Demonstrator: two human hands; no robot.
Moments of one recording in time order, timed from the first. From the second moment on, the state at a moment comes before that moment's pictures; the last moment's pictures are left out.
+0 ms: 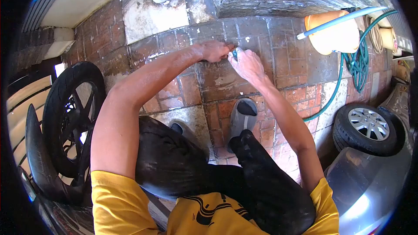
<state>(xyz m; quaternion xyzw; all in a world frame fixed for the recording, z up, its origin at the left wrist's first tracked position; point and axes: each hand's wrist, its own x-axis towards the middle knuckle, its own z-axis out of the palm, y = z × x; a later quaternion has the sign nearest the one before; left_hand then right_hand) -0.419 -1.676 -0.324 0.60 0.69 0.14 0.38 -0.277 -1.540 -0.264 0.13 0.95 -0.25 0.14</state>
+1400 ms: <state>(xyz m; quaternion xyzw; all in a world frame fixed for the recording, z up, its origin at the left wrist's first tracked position) -0.431 -1.687 -0.317 0.54 0.75 0.18 0.34 -0.277 -1.496 -0.265 0.16 0.95 -0.26 -0.06</state>
